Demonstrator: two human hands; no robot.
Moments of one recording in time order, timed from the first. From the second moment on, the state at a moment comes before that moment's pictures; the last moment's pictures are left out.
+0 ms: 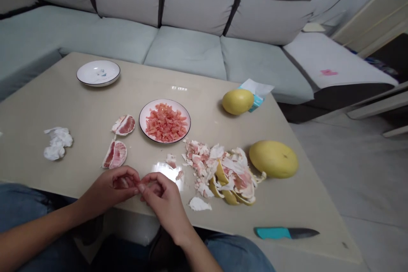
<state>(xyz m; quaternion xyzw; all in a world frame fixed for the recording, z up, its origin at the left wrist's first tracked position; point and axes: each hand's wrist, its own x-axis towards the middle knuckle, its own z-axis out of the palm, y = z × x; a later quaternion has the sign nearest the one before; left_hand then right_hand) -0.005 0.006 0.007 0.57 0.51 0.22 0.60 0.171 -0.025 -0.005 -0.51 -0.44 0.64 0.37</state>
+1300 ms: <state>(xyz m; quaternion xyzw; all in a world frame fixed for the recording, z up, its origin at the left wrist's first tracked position) -0.002 0.006 -0.008 0.21 0.40 0.28 0.85 0.169 -0.022 -0.013 -0.44 -0.30 0.72 0.45</state>
